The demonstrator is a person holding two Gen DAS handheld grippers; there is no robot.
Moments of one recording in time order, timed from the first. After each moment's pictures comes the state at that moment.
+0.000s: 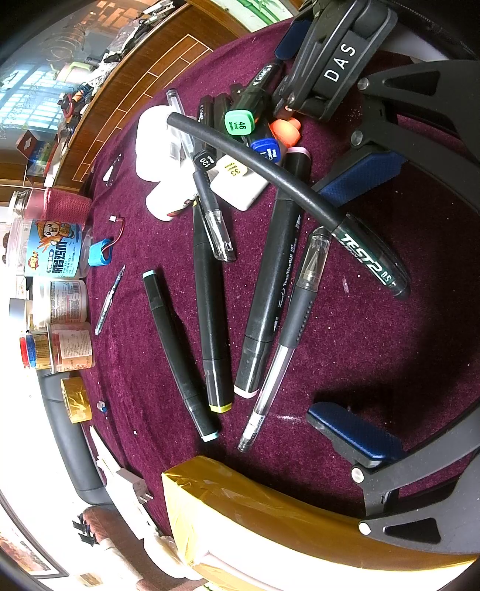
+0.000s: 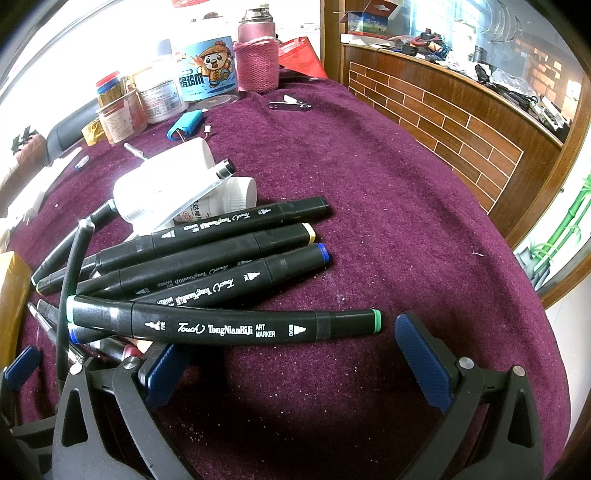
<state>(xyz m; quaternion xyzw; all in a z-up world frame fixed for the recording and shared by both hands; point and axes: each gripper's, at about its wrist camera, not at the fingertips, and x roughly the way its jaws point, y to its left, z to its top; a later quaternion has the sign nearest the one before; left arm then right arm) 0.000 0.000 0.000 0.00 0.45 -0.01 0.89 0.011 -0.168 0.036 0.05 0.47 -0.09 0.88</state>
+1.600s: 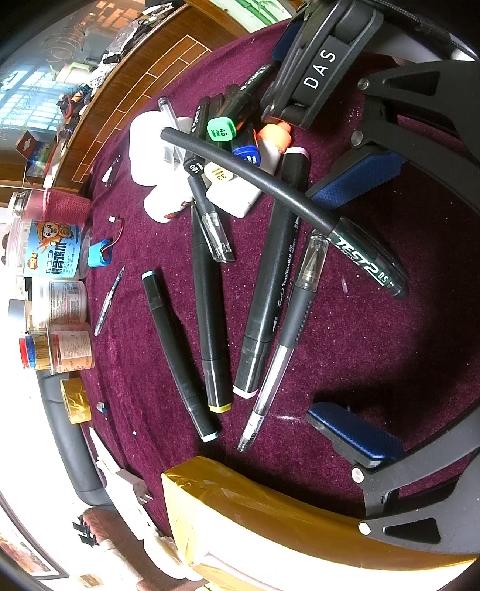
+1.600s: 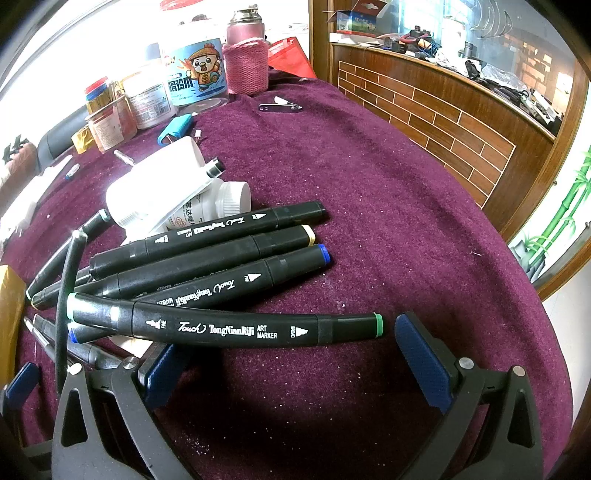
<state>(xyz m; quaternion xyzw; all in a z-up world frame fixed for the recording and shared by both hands) 0.000 0.000 0.000 0.00 0.45 -0.01 0.89 0.016 -0.167 0.036 0.05 0.46 -0.11 0.88</state>
